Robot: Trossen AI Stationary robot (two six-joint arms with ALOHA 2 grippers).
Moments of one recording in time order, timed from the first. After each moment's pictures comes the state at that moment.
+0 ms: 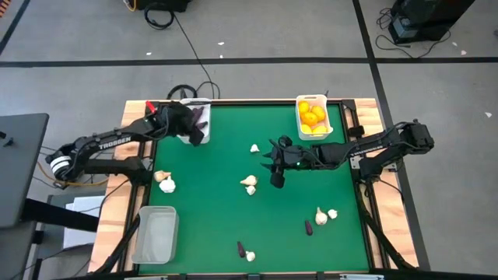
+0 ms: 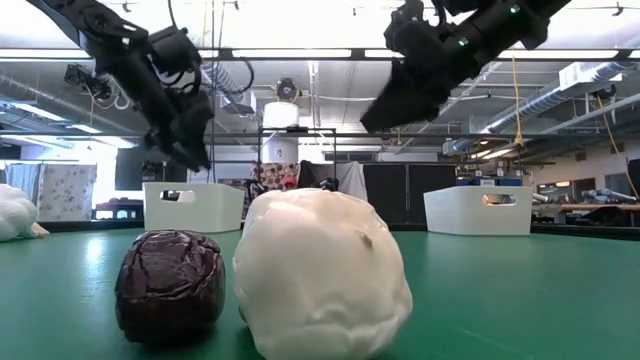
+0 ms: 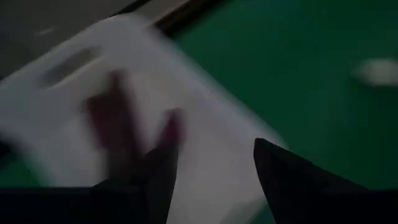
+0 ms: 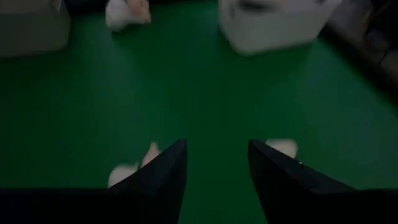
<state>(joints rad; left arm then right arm) 0.63 1.04 0.62 -0.34 -0.10 -0.14 0.06 1.44 0.82 -0.02 0.27 0.22</state>
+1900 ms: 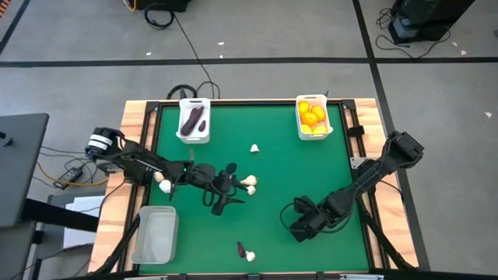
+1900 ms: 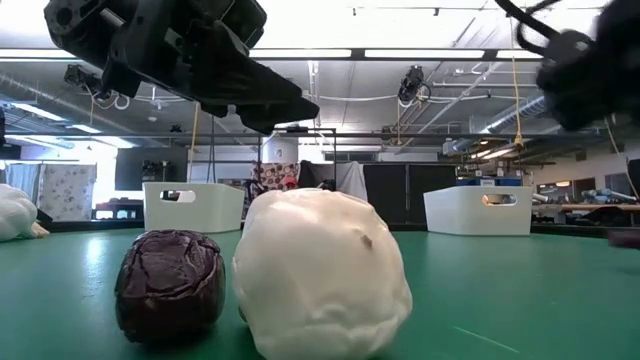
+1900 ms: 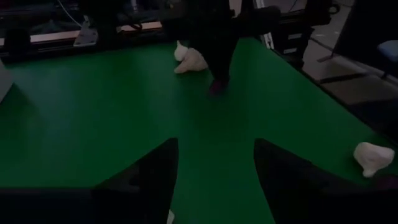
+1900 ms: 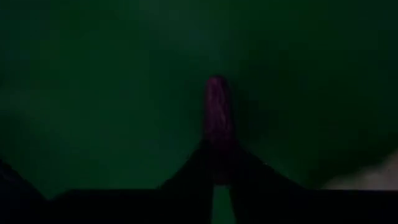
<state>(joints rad) -0.19 1.56 0.62 0.63 0.08 0.04 0.64 1.63 0.90 -0.52 0.06 1.59</state>
